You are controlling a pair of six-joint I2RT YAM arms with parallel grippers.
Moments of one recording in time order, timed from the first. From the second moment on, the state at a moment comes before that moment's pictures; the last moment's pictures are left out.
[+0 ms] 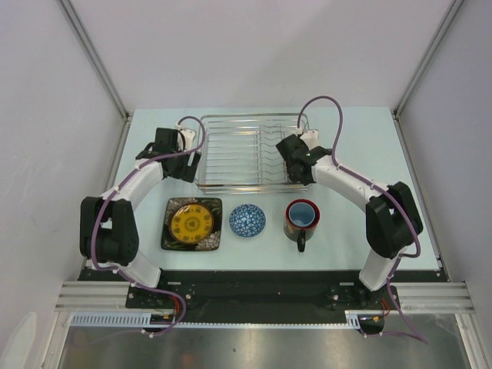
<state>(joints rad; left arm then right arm) -0.14 1.60 1.14 -0.46 -0.01 0.21 0.59 1.75 1.37 -0.74 0.67 0.52</state>
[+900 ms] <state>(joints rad) -0.14 1.45 1.14 -0.49 -0.02 0.22 0.90 1.58 1.46 -0.81 0.14 0.46</state>
